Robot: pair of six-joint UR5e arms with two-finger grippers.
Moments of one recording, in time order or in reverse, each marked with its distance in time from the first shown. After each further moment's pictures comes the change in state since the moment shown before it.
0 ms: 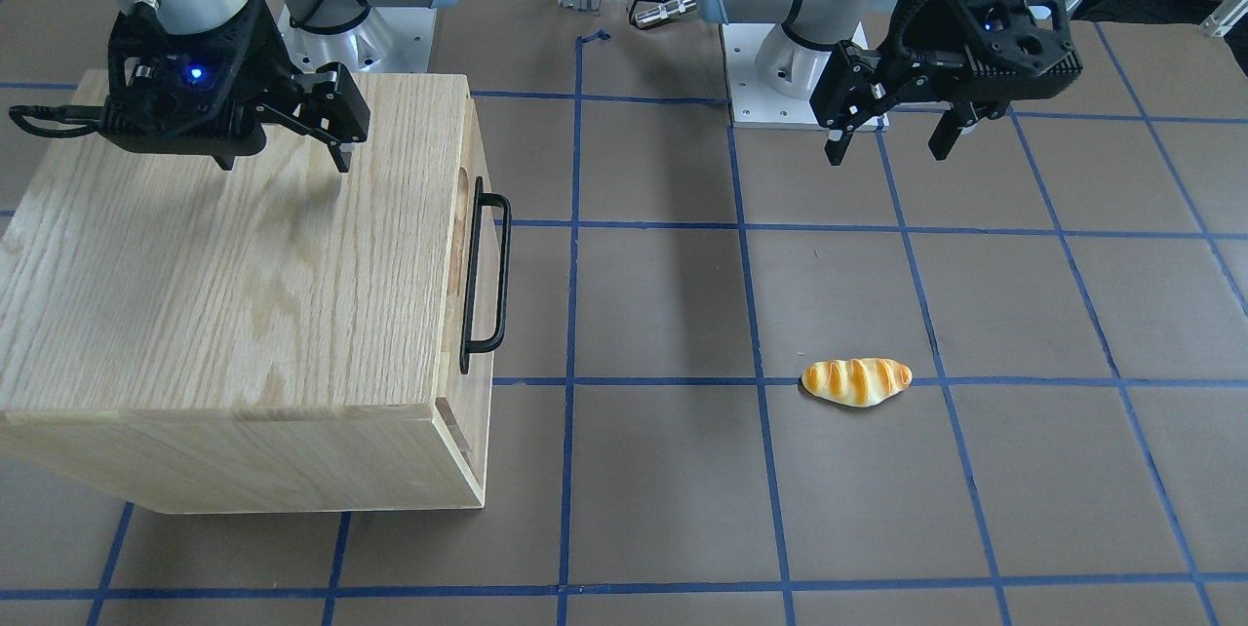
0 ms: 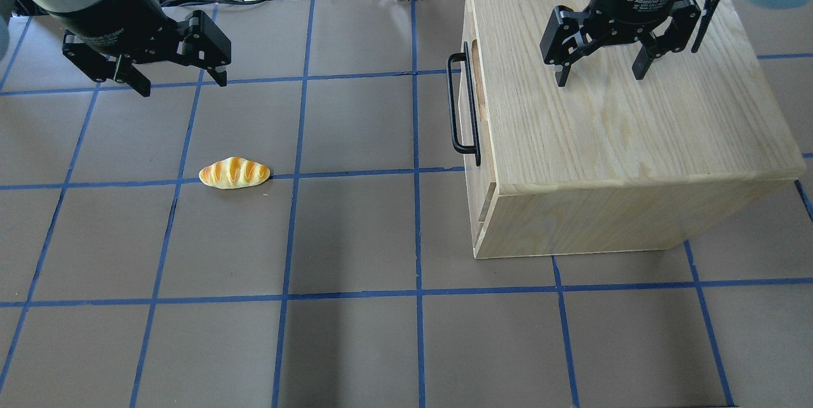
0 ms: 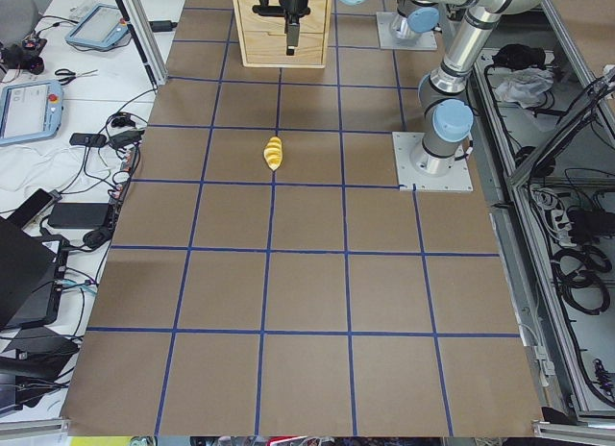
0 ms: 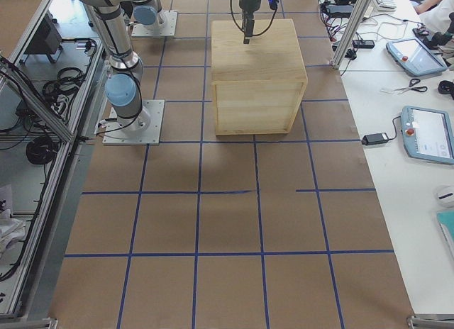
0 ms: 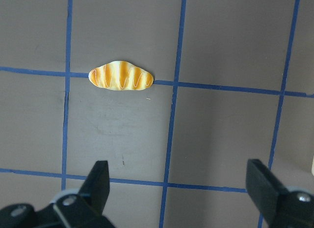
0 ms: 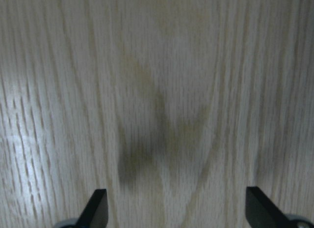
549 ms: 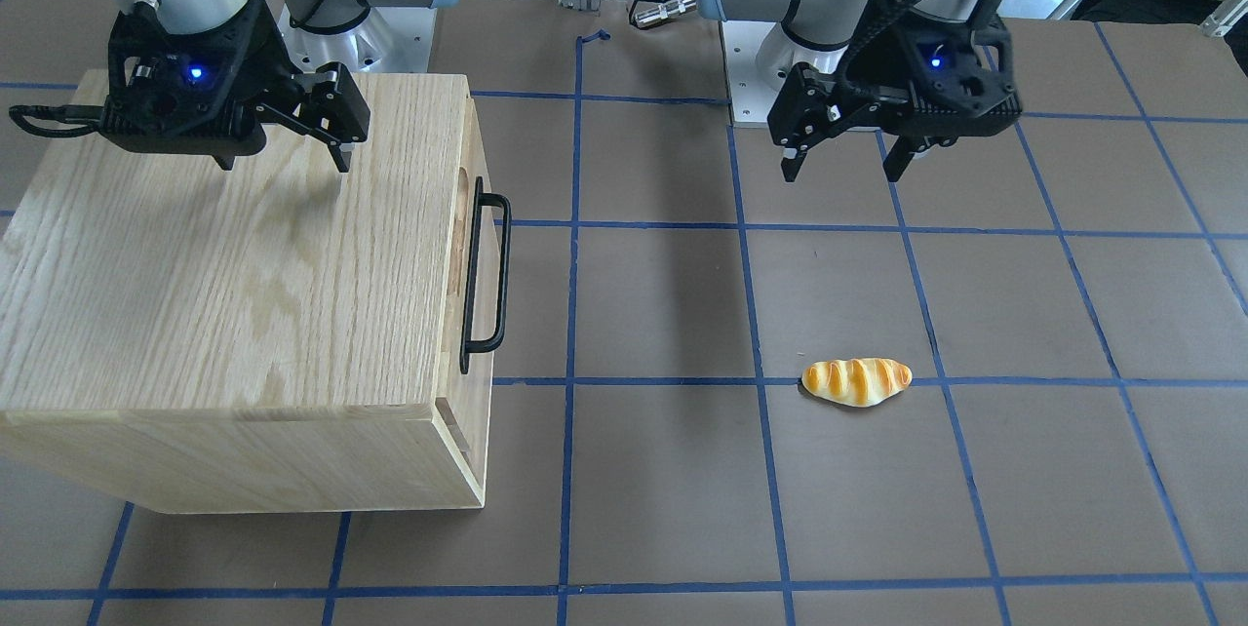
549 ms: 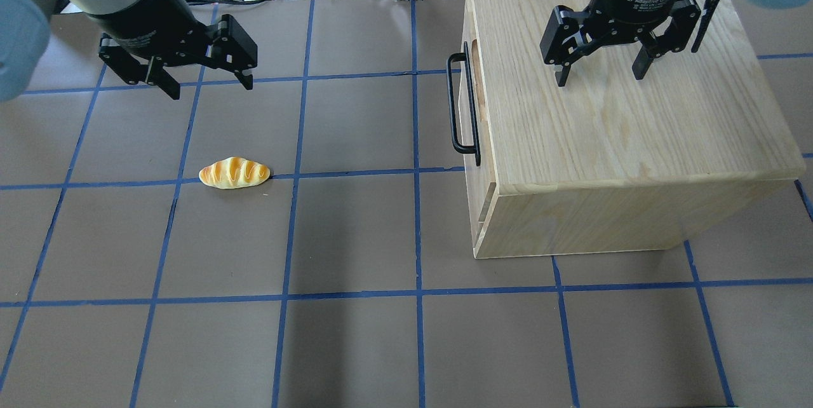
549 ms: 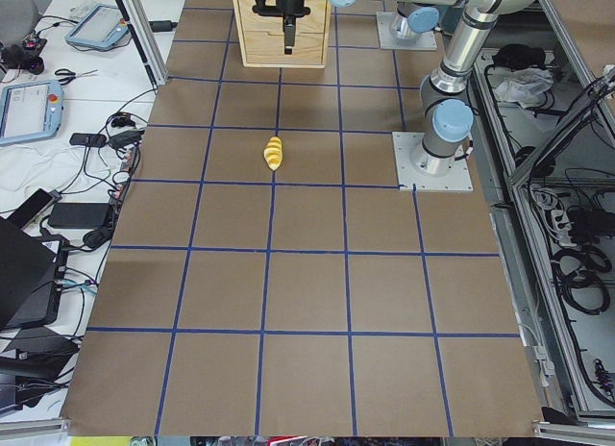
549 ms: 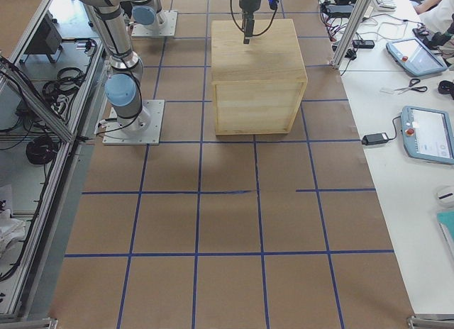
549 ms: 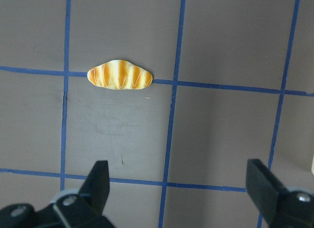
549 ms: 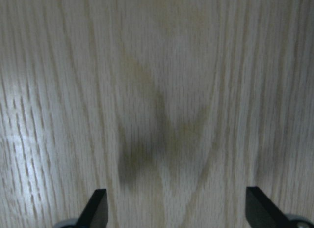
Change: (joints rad) left arm -0.061 -0.057 0.011 0.006 -0.055 -0.023; right arm 0.000 0.000 0.000 0.000 0.000 0.000
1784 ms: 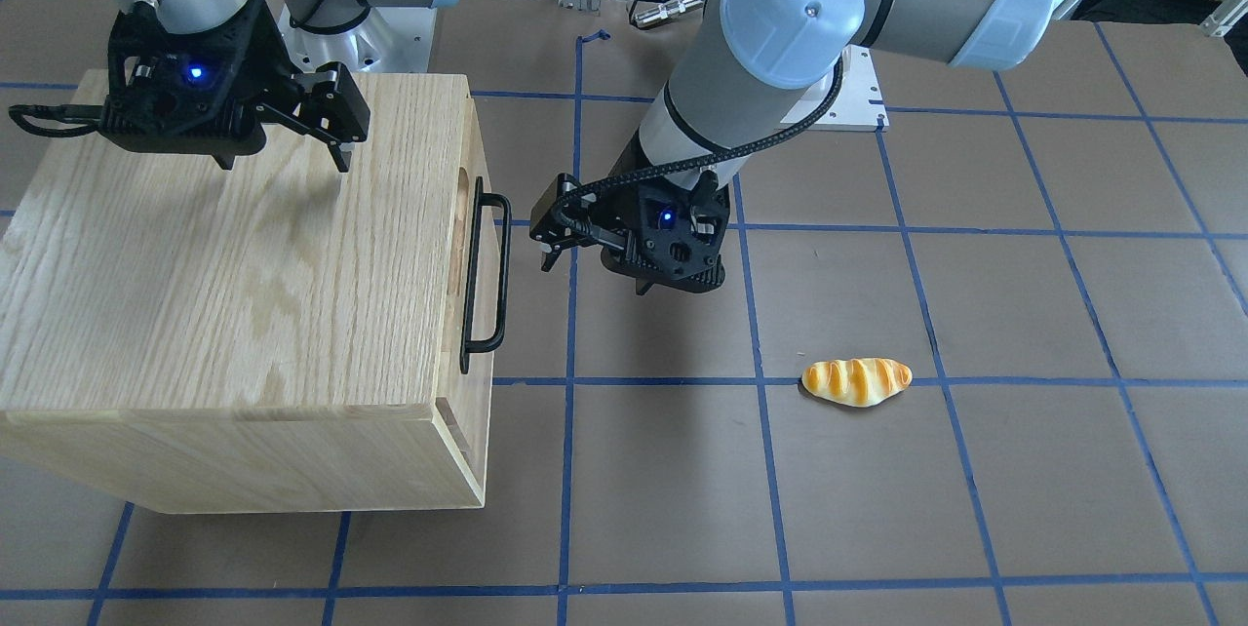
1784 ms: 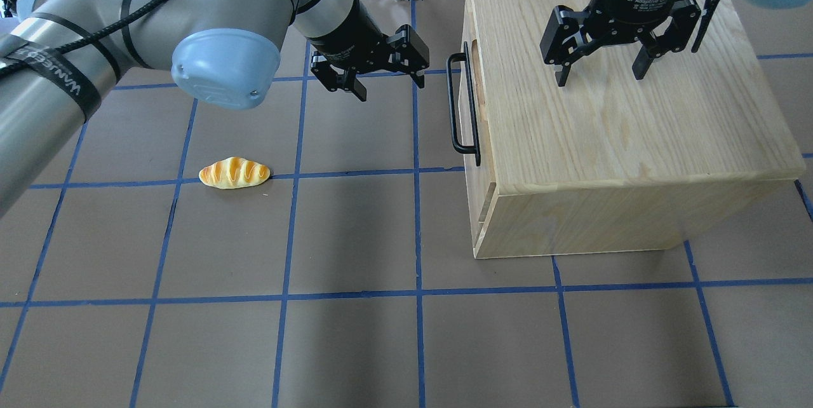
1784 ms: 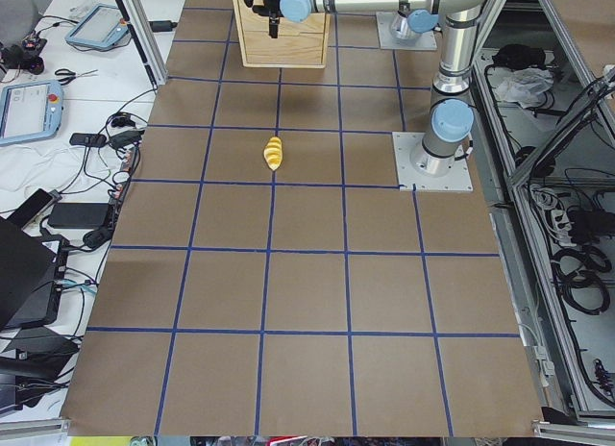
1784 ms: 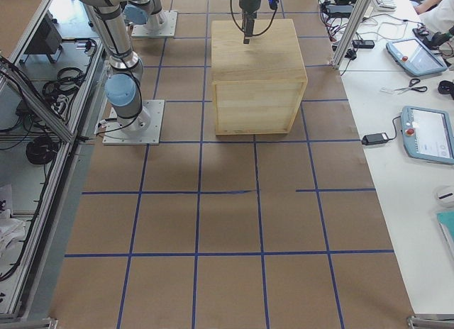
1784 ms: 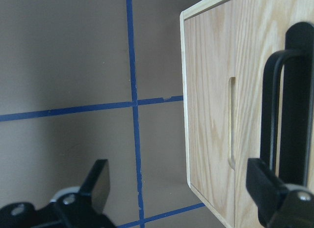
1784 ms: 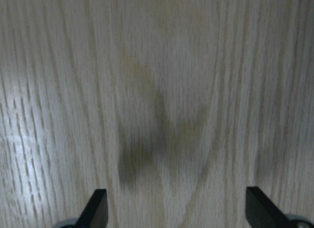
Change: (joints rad) left arm -0.201 -0.259 0.006 0.310 -0.307 -0.120; right arm 0.000 0.000 -0.001 0.000 0.000 0.000
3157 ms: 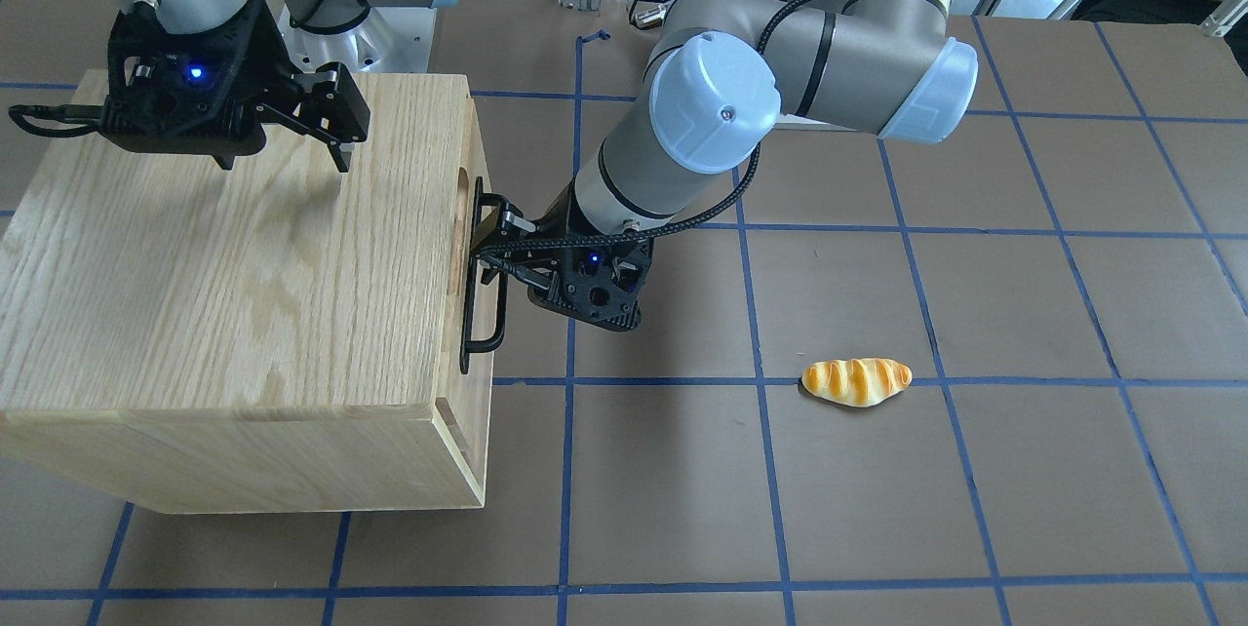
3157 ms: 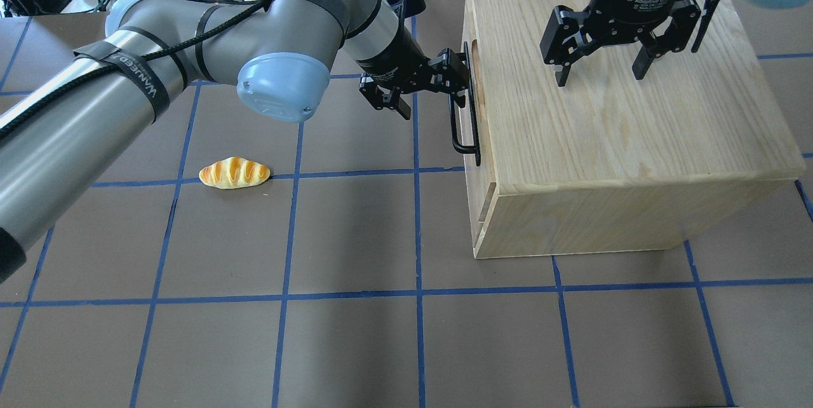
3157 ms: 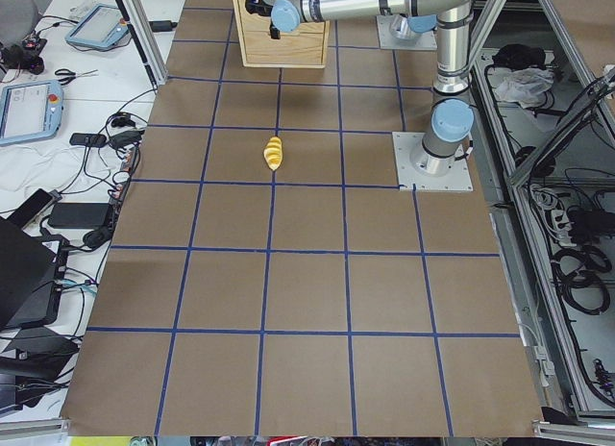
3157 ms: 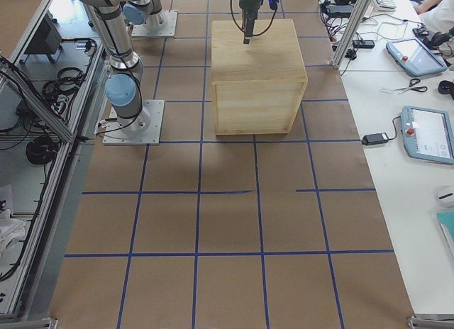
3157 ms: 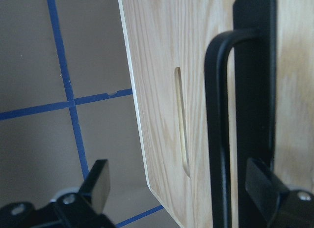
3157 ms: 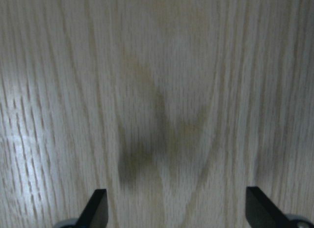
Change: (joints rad) left arm -0.052 -0.088 -0.002 0.055 -0.081 0.016; right arm 0.000 0.000 0.000 0.000 0.000 0.000
